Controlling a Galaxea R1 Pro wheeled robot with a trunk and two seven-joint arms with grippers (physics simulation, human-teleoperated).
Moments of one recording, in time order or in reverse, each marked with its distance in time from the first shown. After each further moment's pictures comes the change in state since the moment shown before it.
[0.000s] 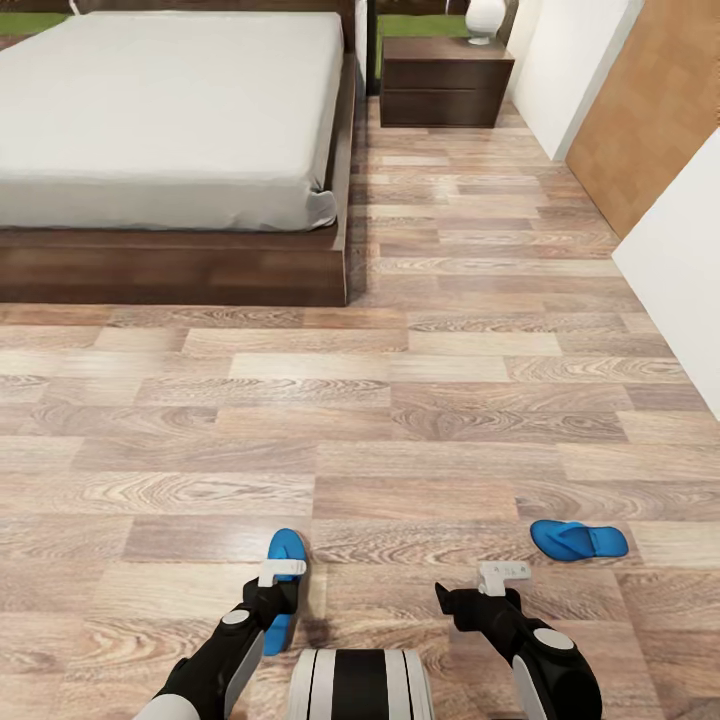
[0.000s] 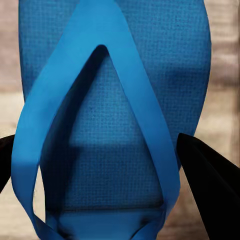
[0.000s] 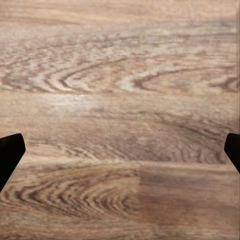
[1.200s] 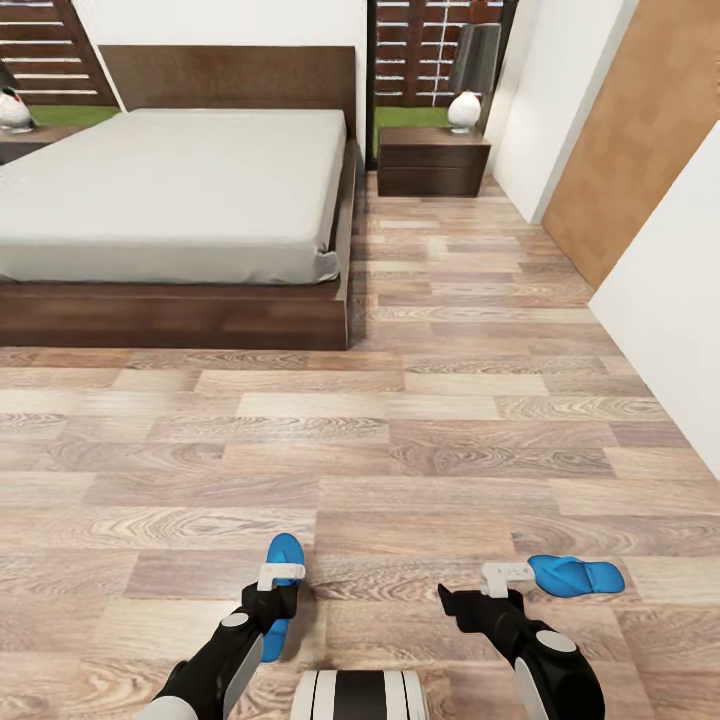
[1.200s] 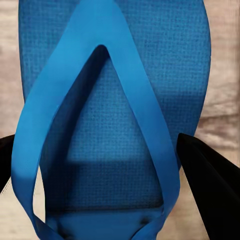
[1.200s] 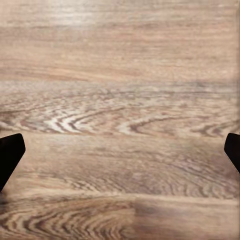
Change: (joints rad) left arm 0.001 0.003 -0.001 0.013 0.000 0.009 0.002; right arm 0.004 -0.006 -0.003 0.003 0.002 -0.010 -0.004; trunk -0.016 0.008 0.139
